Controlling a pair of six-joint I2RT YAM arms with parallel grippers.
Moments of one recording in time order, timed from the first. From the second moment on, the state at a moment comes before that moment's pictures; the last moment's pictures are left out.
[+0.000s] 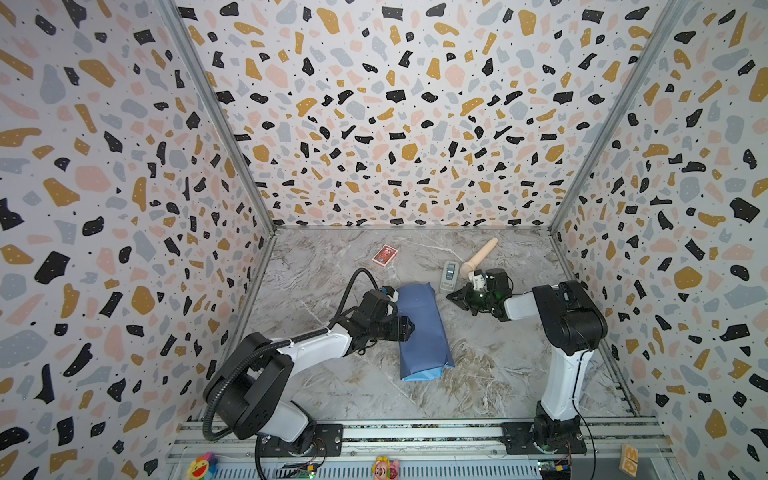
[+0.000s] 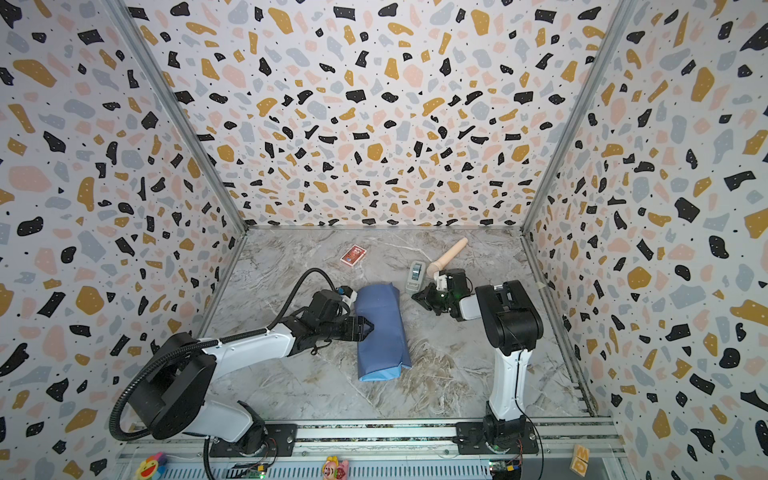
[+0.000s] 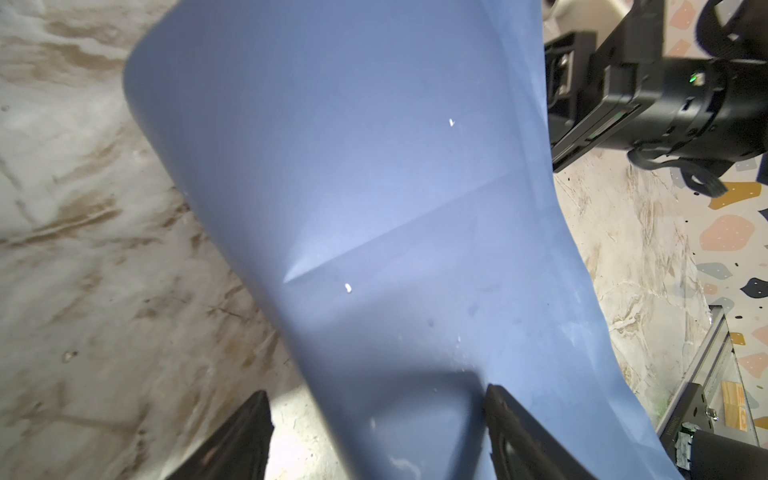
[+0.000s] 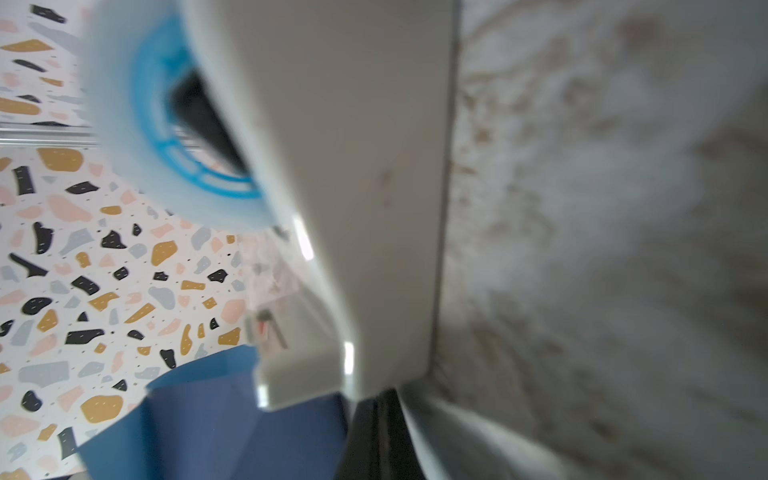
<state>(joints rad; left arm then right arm) -0.64 1.48 0.70 -0.05 0.22 -0.50 0.23 2.01 0.88 0.41 -0.70 0.90</state>
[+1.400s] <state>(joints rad) -0.64 1.48 0.70 -0.05 0.22 -0.48 0.69 1.51 0.42 0.84 -0.08 1.08</state>
